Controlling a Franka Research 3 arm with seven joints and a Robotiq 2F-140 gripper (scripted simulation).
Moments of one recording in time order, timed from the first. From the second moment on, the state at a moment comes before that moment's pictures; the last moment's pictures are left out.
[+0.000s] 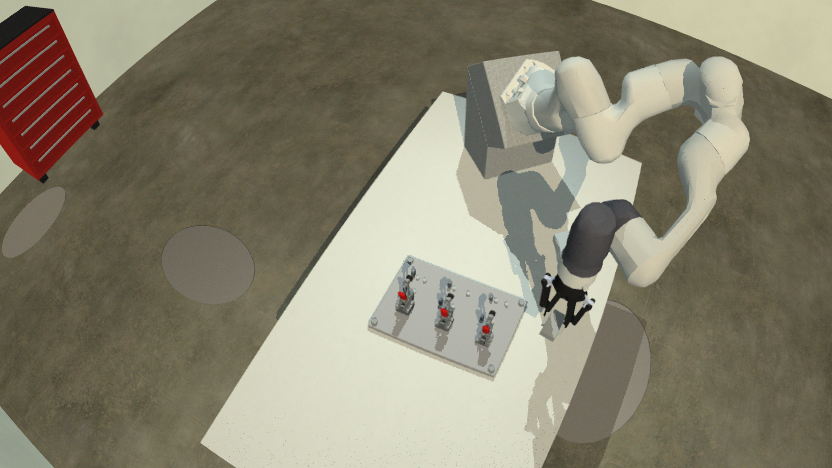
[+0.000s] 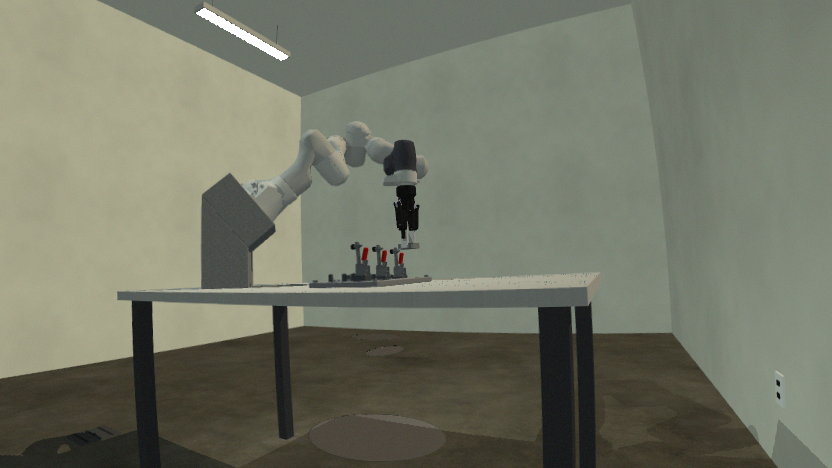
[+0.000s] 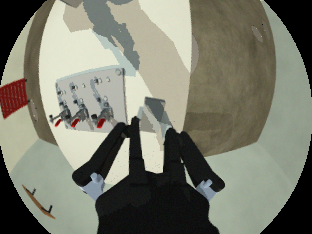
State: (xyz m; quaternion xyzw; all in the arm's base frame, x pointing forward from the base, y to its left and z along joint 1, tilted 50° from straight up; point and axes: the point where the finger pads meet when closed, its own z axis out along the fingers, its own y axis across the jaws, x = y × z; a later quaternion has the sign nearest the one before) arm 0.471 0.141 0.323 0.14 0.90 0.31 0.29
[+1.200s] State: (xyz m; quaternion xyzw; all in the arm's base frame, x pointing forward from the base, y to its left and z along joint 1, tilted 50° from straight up) arm 0.469 0.142 0.322 0.07 0.90 0.29 0.31
